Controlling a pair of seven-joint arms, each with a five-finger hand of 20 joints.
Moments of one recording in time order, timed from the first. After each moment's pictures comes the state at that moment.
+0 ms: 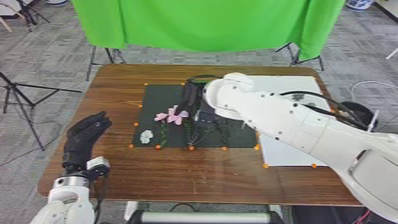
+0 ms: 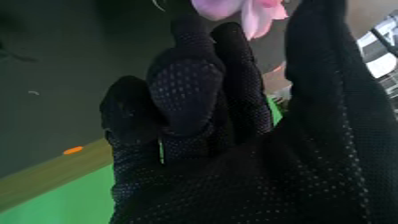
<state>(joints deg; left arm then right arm) 117.1 -57.4 -88.6 -104.5 46.1 14.9 24.1 -30.2 -69.0 14.8 -74.8 -75.5 -13.0 31.3</state>
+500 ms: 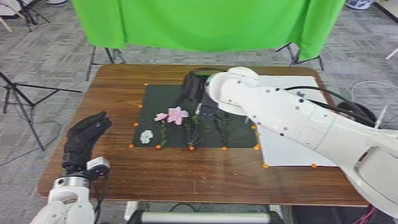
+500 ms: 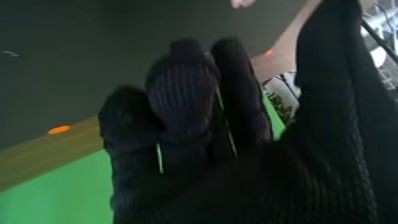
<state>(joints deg) 117.2 -57.3 -88.6 -104.5 46.1 14.9 24.1 -28.9 -67.5 15.0 -76.2 -75.5 -9.3 29.1</state>
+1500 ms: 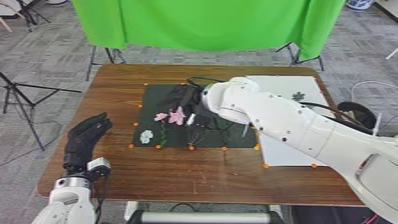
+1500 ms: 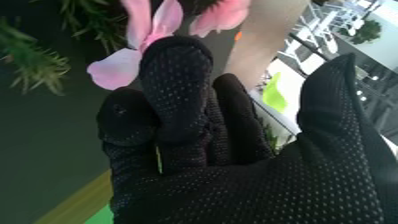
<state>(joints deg) 117.3 -57.7 -88.5 -104.5 46.1 14.9 23.9 -31.6 -66.7 15.0 -77.1 -64.7 -12.3 20.5</state>
